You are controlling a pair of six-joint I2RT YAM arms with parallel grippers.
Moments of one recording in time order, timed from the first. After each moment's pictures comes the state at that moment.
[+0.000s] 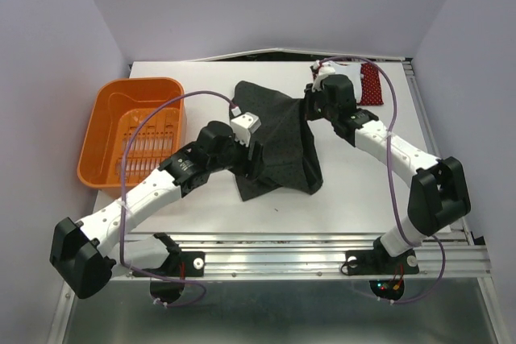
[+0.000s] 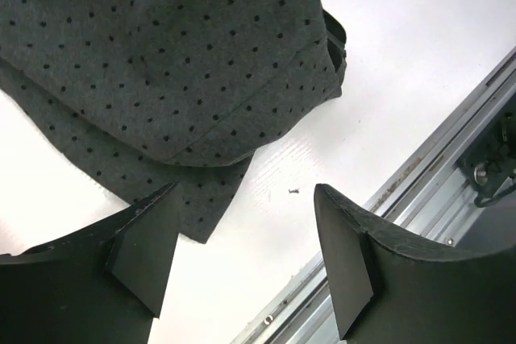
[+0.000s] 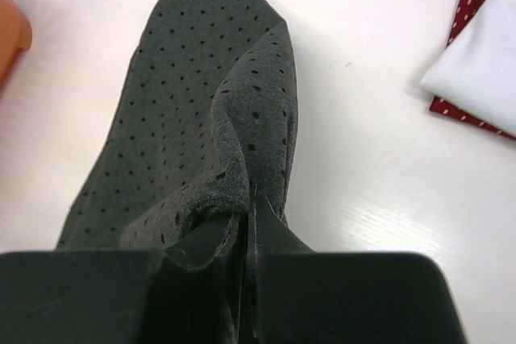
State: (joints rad) left arm -0.69 1.11 0.90 -0.38 0.20 -0.24; right arm 0.45 1.56 1.18 -0.03 -0.01 0.13
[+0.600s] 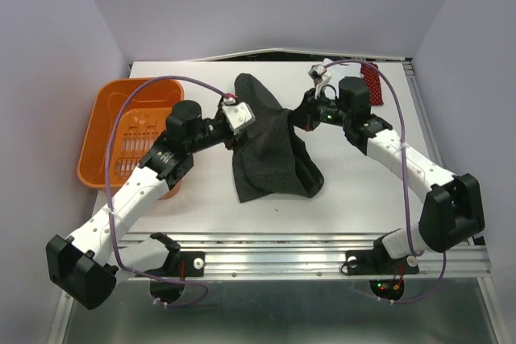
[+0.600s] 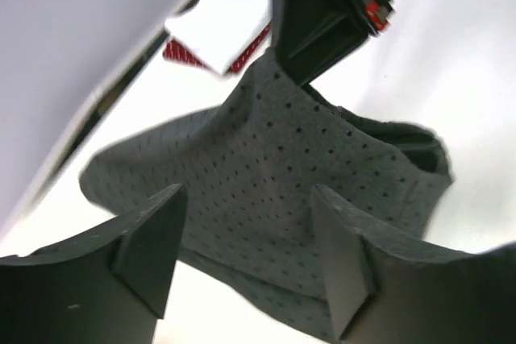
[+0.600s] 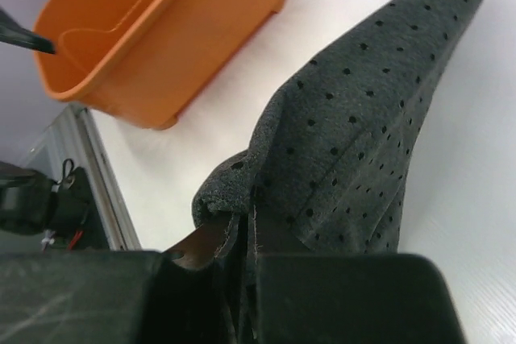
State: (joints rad) left arm -0.56 1.06 0.98 -0.10 0.44 0.37; right arm 0.41 1.45 1.10 0.03 -0.64 0.29
